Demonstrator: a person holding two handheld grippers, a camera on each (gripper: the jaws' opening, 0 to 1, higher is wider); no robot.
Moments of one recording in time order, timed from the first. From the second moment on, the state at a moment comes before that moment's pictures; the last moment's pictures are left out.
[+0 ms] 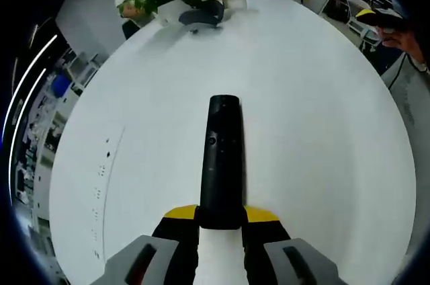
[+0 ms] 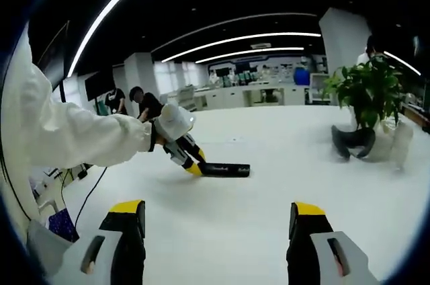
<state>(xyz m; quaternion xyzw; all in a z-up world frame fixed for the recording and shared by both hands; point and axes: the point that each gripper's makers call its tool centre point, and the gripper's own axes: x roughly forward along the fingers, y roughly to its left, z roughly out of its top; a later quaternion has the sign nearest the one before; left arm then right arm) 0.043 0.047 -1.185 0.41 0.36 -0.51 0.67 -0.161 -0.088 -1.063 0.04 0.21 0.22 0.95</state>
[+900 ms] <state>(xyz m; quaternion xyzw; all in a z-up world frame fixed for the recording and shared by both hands) 0.066 0.048 -1.187 0.40 0.36 -0.53 0.66 -0.162 -0.089 -1.062 0.05 0.21 0.21 0.95</state>
